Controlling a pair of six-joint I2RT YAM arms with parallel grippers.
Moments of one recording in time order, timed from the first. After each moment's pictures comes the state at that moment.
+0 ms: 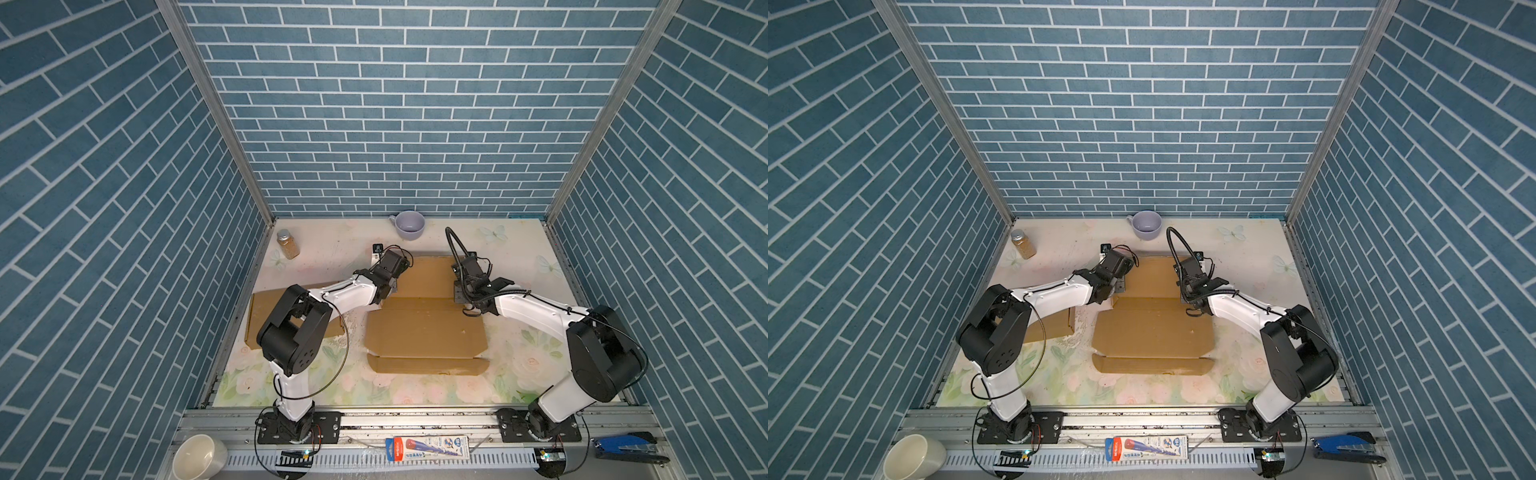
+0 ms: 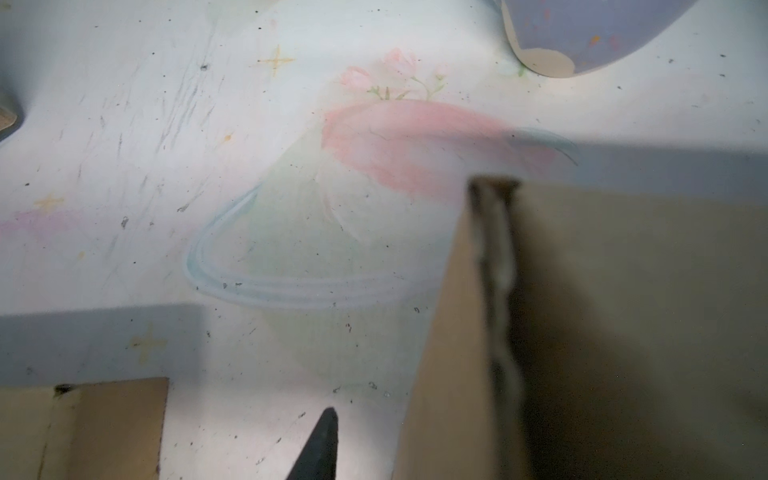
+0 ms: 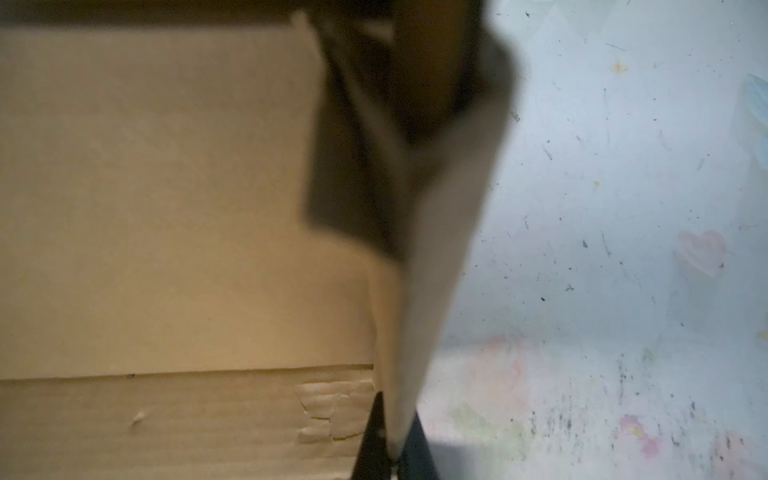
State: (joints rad) left arm -0.62 1.83 1.18 -0.32 -0.43 -0.56; right arm 0.62 1.60 0.99 -0.39 0.37 0.47
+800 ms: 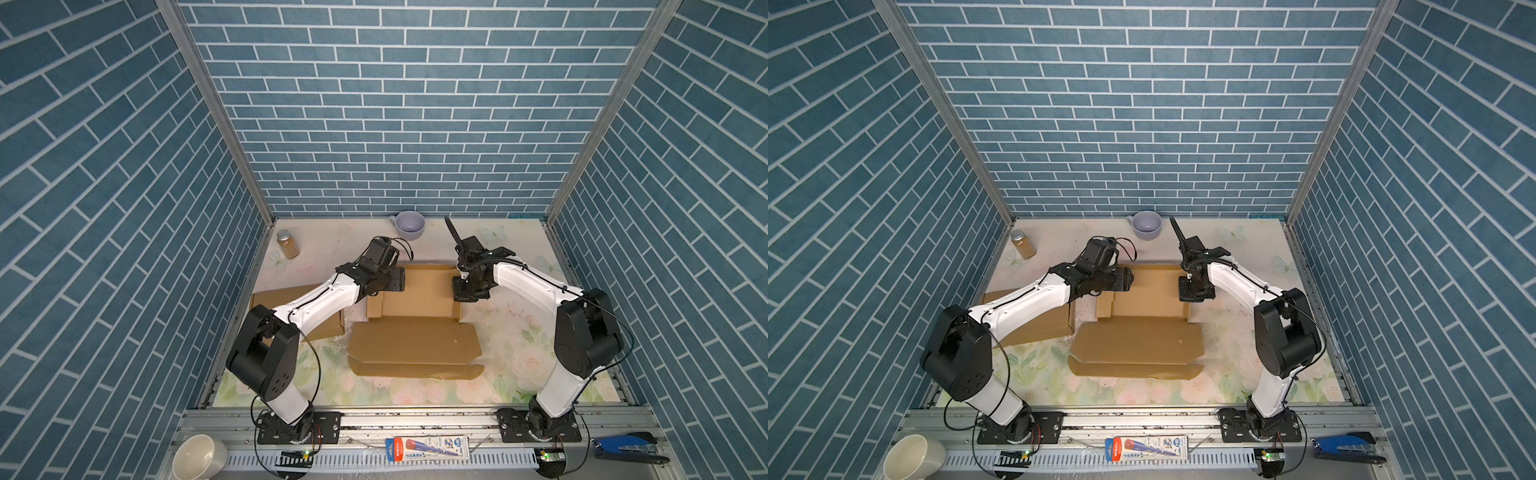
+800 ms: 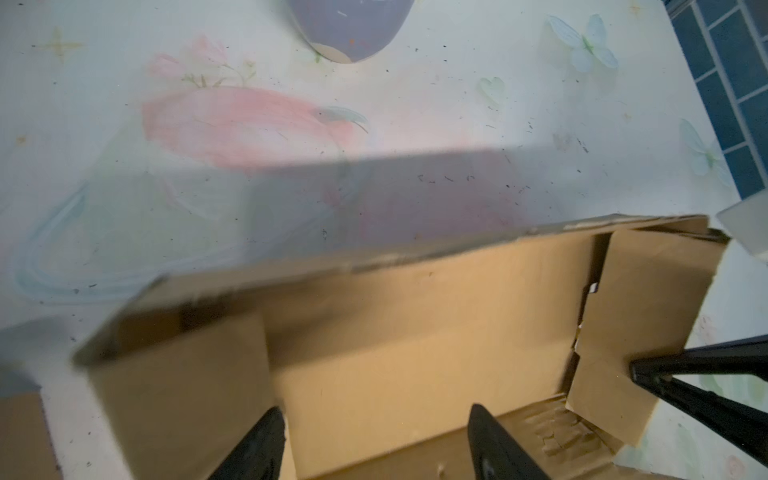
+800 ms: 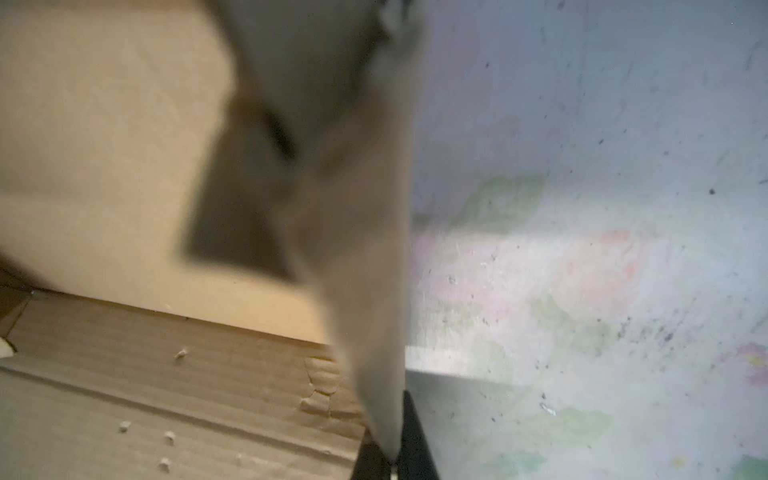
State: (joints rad) left arm -0.58 1.62 1.19 -0.42 0.02 -0.43; right arm 0.51 1.76 1.36 -0.98 -0.11 0.36
